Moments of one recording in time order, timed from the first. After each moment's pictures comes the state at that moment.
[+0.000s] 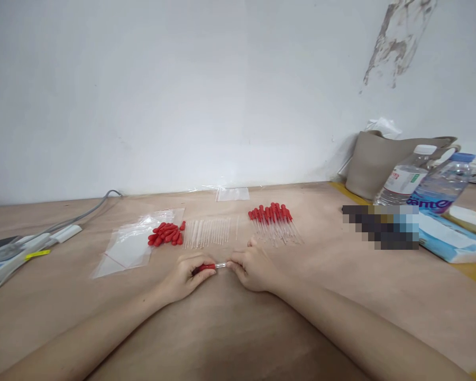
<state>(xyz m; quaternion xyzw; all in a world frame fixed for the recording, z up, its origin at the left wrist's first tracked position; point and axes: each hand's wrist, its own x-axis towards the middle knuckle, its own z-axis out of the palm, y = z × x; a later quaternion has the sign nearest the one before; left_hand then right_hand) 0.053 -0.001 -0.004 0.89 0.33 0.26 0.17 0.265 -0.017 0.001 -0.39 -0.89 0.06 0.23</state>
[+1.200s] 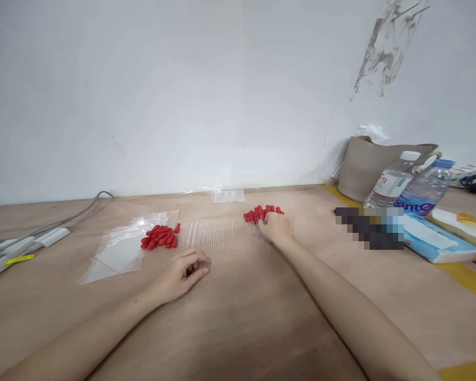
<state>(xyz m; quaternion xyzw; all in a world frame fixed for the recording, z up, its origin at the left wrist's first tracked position) 0.048 0.006 -0.007 0.87 0.36 0.27 0.19 0.325 0.062 0.007 -0.76 -0.61 -0.02 0.21</state>
